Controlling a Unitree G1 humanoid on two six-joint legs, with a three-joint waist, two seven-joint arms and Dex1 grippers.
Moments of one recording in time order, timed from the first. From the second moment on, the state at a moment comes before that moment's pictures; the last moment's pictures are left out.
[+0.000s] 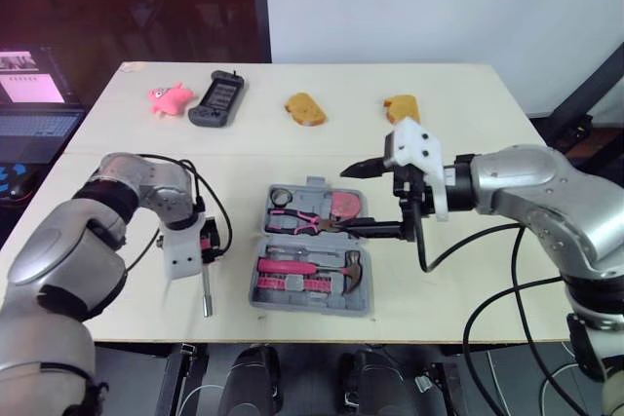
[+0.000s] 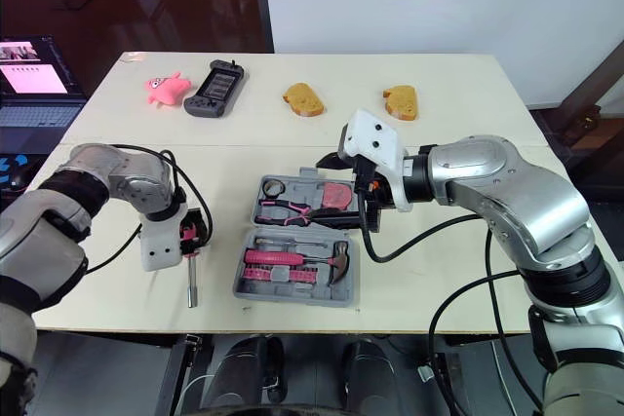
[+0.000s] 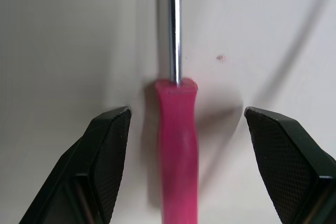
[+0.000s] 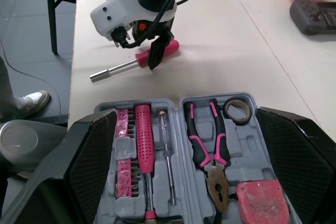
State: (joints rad) left arm -1.12 0.74 -0.91 1.02 0.81 -1.33 -1.06; right arm -0.70 -0.83 0.14 -0.51 0.65 0.95 0.91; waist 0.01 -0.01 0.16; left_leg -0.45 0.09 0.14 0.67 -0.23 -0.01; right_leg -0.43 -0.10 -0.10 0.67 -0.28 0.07
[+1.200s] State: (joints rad) left arm -0.60 1.22 -0.60 0.40 0.11 -0.36 -1.59; right arm -0.70 -0.82 0.16 -0.51 0.65 0.95 0.93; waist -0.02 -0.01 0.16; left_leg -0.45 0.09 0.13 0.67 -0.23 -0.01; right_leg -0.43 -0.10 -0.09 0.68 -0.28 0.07
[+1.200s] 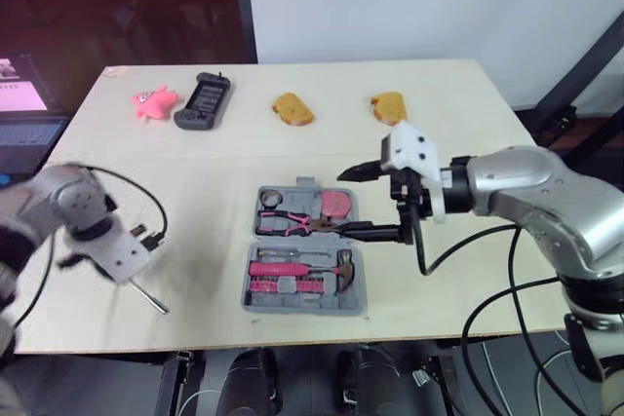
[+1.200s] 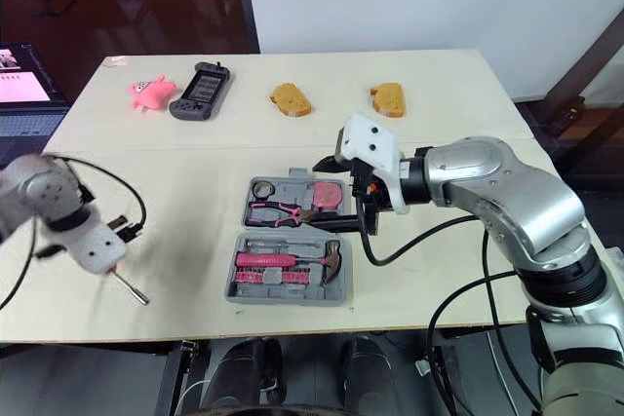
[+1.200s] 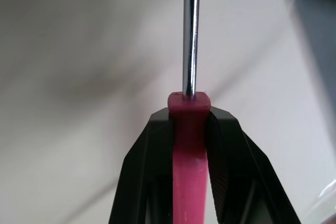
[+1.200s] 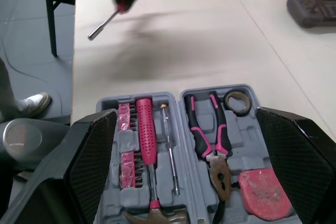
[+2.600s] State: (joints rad) left arm -0.32 0.55 0.07 -0.35 -0.35 1.58 -0.36; right arm -0.67 -0.80 0.17 -0.55 0.67 0.99 0.87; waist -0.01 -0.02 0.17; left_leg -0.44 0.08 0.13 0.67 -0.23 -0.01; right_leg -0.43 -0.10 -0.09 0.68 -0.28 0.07
